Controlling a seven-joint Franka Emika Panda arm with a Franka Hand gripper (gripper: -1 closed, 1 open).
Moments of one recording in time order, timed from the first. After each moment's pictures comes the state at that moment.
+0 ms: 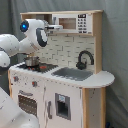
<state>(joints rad) -0.85 -0.61 1.03 -2.01 0.07 3.07 -1.91</state>
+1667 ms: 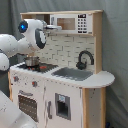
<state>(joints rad) -0.61 -0.60 0.85 -2.11 0.07 3.10 -1.94</state>
